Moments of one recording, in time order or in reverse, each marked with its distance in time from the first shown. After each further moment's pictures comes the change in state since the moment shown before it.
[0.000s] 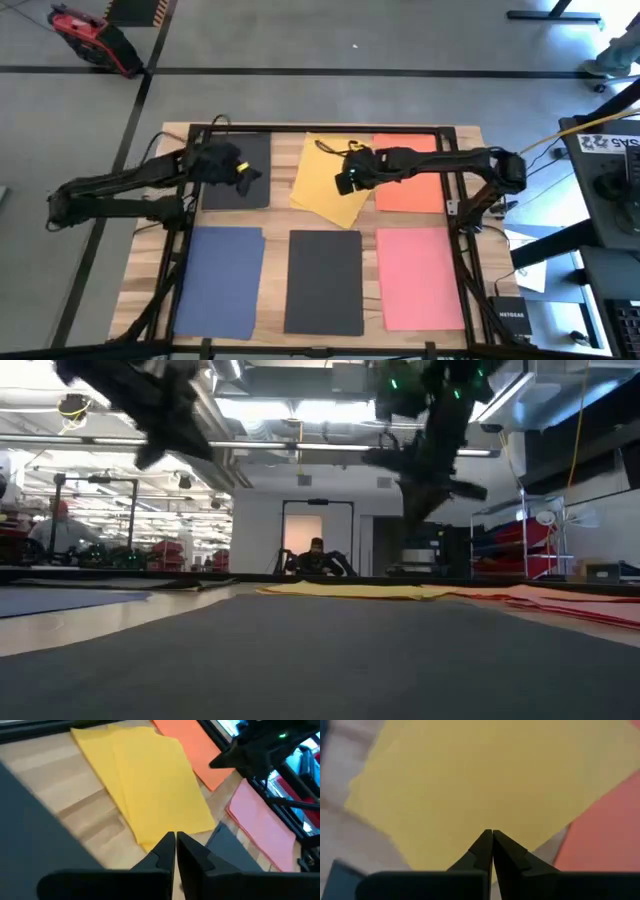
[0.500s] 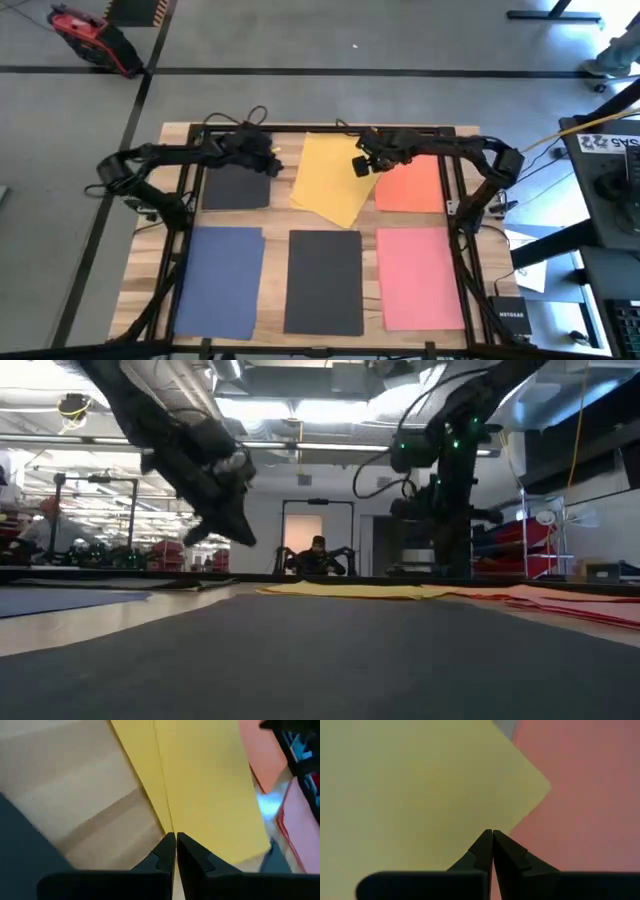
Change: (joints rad) left arm 0.246 0.630 0.001 0.417 0.251 0.052; right arm -0.262 0.068 -0.035 -0.007 -0.015 -0.301
